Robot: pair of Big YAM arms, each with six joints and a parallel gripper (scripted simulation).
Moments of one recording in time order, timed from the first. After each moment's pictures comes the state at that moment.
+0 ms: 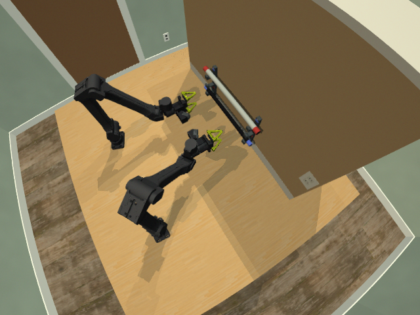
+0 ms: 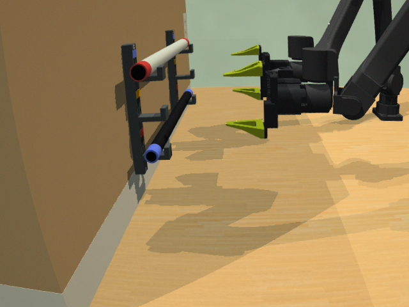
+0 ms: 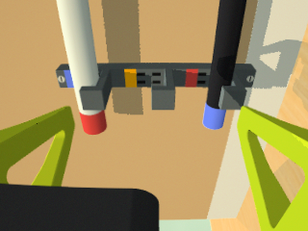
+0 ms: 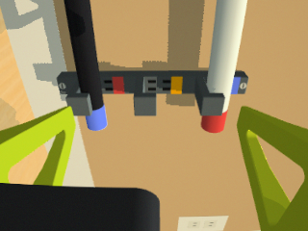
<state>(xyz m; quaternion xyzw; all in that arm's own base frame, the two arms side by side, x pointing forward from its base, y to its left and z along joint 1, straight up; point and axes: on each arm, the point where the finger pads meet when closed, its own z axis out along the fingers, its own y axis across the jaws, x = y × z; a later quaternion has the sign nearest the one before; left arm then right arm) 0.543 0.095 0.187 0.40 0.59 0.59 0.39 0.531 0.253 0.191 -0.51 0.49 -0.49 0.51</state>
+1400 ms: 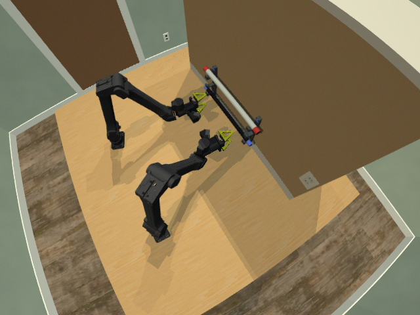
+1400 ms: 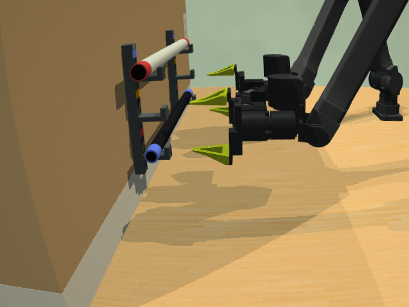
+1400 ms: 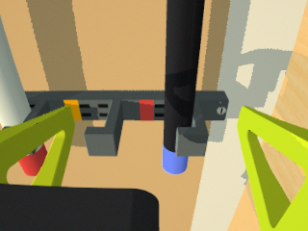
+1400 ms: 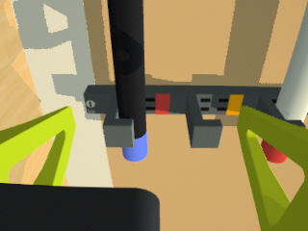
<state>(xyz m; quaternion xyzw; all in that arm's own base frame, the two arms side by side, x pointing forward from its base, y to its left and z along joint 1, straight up) 0.606 0.120 0.134 0.40 0.59 0.59 0.39 0.598 0.245 0.136 -0.51 0.49 -0.49 0.50</state>
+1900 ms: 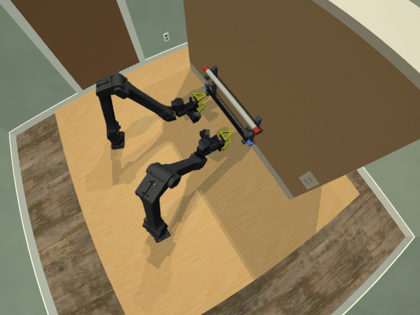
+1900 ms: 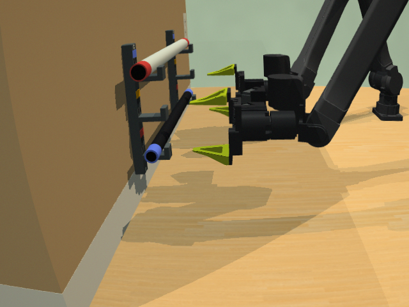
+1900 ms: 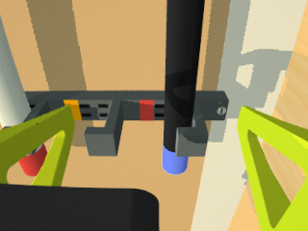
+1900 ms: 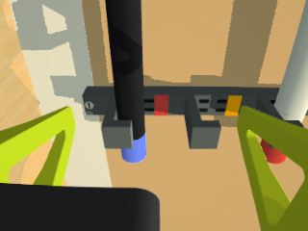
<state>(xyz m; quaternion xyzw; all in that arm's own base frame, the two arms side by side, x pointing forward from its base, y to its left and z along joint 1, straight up) 0.606 0.120 0.134 0.40 0.59 0.59 0.40 0.598 0.245 0.137 -0.51 0.49 -0.49 0.51</state>
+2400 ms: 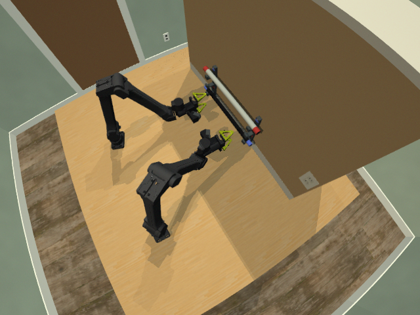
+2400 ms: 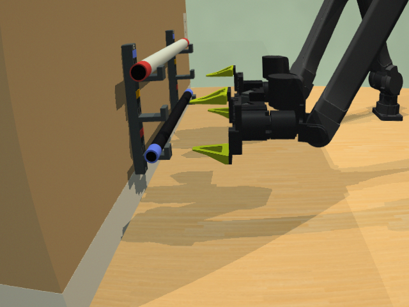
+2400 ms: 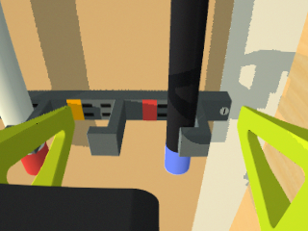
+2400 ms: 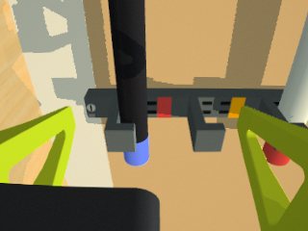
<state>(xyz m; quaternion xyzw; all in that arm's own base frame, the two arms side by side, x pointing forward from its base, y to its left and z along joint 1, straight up) 0.606 0.120 0.136 0.39 0.58 0.59 0.40 0.602 0.246 0.134 -0.51 0.49 -0.49 0.51</state>
